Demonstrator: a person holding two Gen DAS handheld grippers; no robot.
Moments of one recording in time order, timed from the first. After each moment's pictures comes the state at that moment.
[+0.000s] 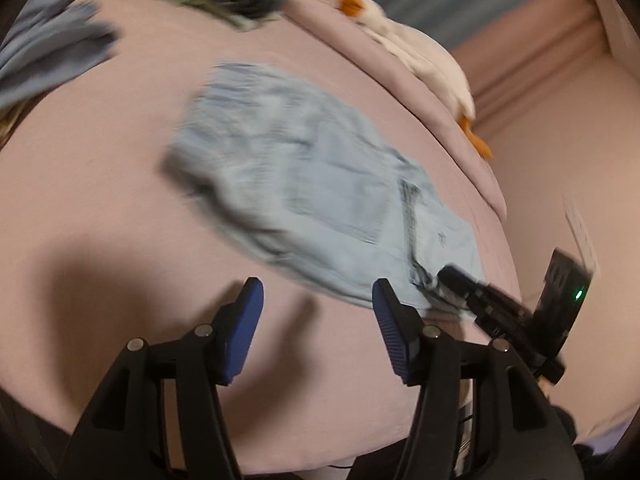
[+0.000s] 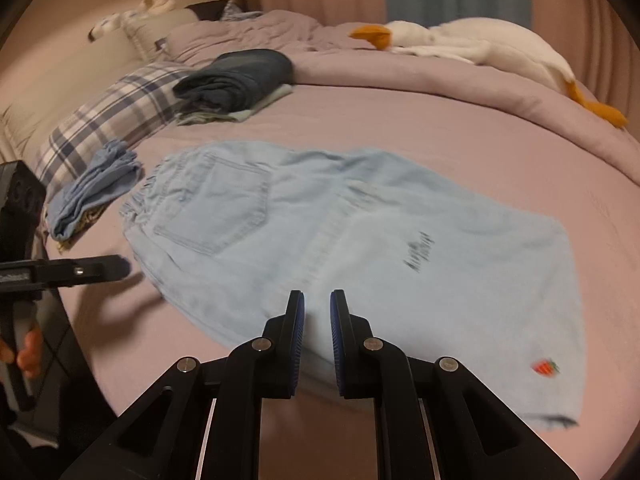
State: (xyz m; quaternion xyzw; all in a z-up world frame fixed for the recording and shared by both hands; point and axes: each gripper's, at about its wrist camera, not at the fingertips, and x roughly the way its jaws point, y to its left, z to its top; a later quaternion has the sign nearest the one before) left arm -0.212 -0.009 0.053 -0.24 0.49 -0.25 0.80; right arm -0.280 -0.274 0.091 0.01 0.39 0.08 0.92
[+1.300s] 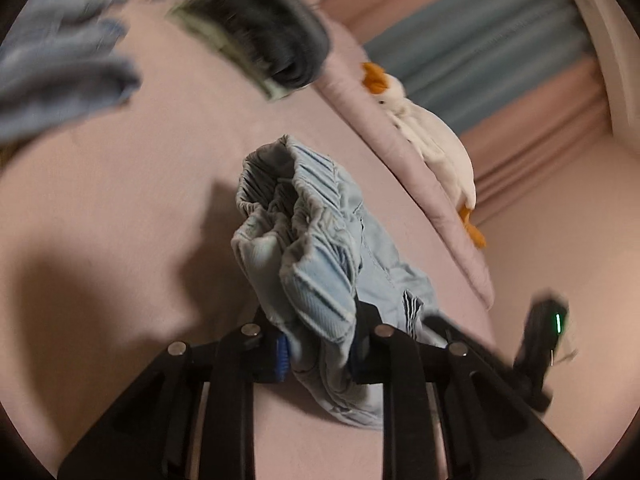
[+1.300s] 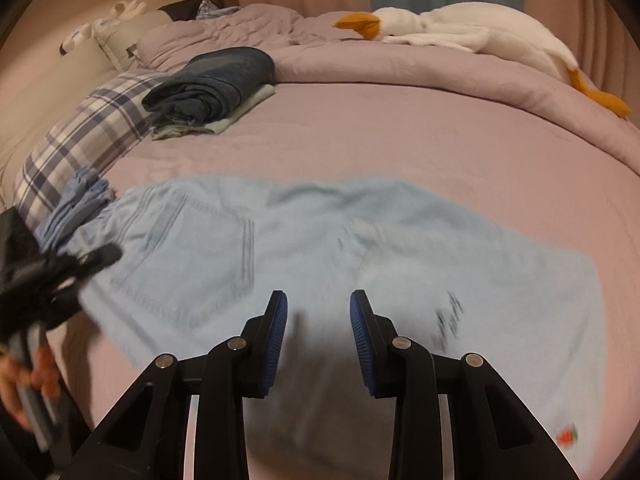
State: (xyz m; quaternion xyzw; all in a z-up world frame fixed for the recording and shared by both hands) left arm -0.159 0.011 0.065 -0.31 0.38 -0.21 0.84; right arm -0.208 -0.267 0.093 0.04 0.42 0.06 0.91
